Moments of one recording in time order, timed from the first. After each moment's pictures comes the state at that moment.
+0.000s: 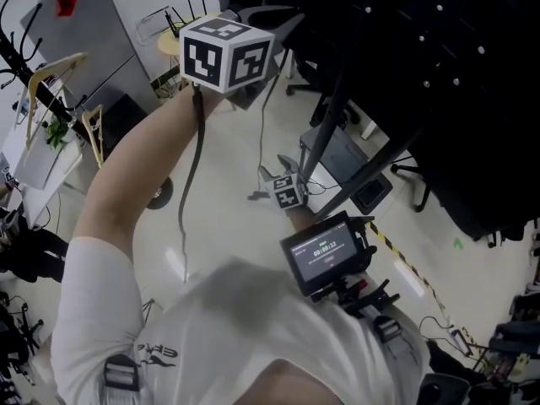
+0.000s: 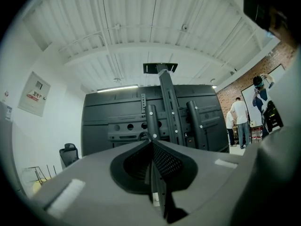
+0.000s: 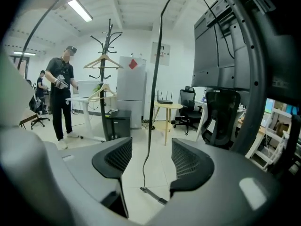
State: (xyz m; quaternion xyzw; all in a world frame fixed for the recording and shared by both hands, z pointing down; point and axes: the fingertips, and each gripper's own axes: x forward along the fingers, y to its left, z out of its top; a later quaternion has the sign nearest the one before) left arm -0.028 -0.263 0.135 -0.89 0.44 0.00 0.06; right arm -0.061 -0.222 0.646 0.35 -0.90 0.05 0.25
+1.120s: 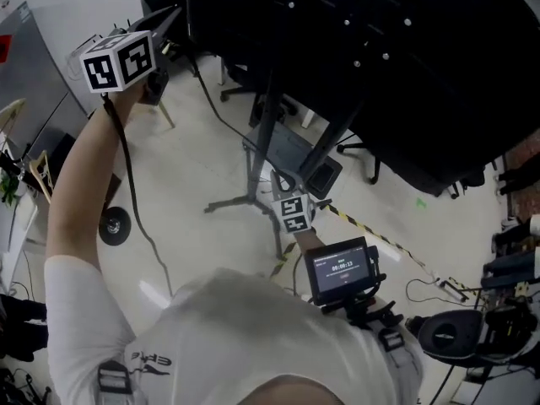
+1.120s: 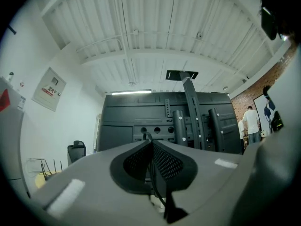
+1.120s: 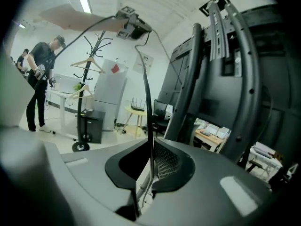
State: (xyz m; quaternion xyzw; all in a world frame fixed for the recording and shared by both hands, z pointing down) left arm -0.127 -0.304 0.129 -0.88 0.48 0.06 0.03; right arm 0.100 -0.184 0.558 0.50 -0.84 -0.03 0.21
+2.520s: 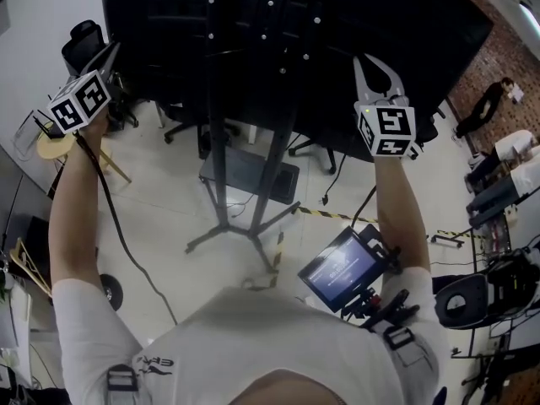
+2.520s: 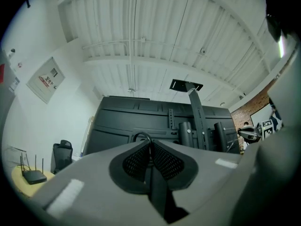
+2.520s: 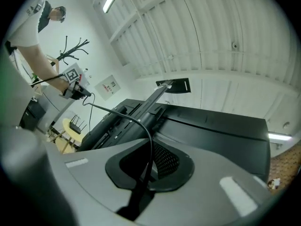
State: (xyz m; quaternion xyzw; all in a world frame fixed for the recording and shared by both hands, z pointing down) left arm -0.109 -0.371 0.104 -0.89 0.43 0.14 0.02; right arm 0.318 -0.175 0.092 0.68 -0.65 -0.31 0.10
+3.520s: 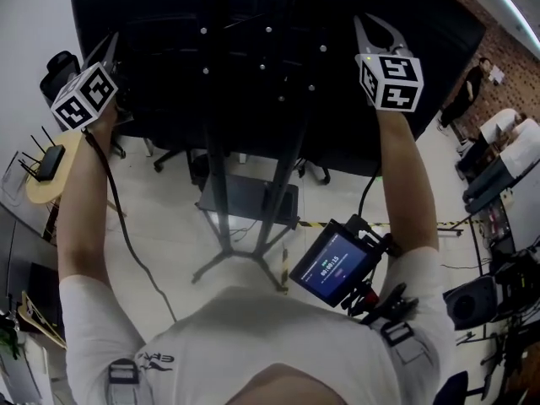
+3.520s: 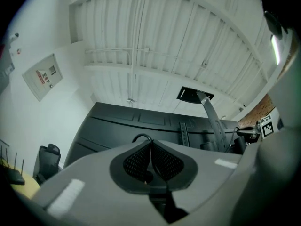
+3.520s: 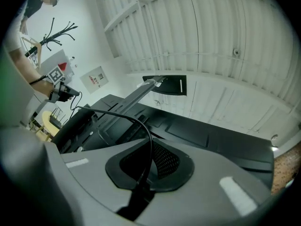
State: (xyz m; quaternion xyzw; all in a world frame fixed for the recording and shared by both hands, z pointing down) left arm -0.073 -0.459 0.037 -0.88 0.40 0.23 0.04; right arm 0.329 -0.255 -0.018 0.73 -0.59 -0.33 0.11
